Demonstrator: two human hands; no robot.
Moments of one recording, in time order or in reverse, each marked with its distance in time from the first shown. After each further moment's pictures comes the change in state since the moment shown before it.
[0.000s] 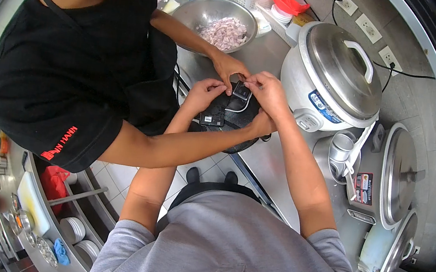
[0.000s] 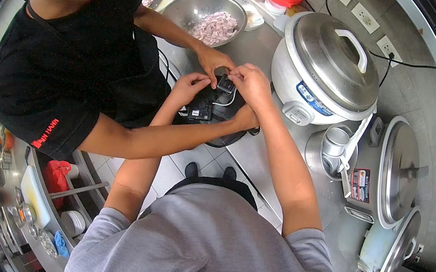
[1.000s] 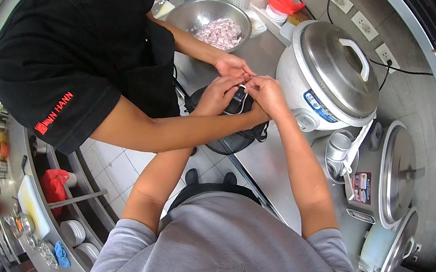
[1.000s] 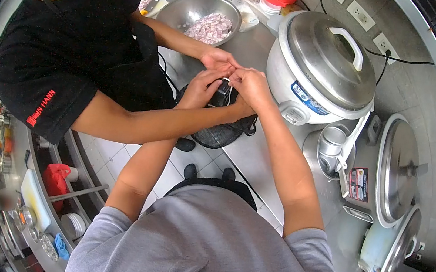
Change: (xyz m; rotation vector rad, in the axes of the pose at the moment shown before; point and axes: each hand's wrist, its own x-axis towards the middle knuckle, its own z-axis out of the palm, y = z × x) left_hand 0.011 0.037 0.051 0.317 0.149 0.525; right_hand 0.001 0.016 -0.012 -0.089 -0.120 -0.017
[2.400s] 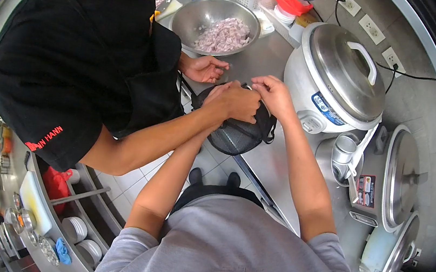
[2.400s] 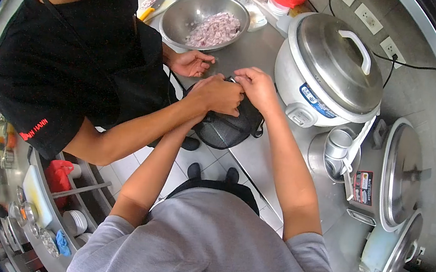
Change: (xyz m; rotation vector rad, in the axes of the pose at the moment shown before) left_hand -0.057 -0.039 0.009 -0.626 0.007 -0.294; right_hand -0.005 -0.021 0.001 0.278 0.062 0.130
